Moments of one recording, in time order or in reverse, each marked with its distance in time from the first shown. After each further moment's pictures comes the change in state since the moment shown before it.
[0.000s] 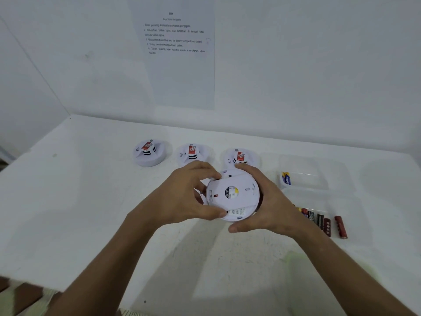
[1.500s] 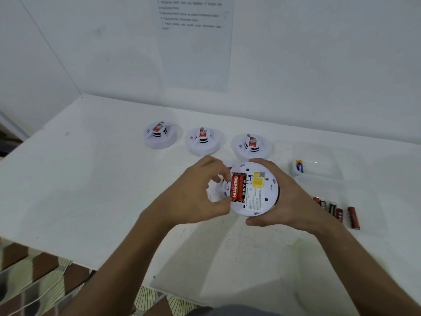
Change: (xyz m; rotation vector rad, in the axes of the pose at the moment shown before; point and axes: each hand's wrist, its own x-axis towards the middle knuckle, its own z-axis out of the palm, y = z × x) left_hand -0.024 -0.005 0.019 0.061 0.045 0.048; right_hand -0.015 0.002 -0.004 -0.024 -0.077 0.004
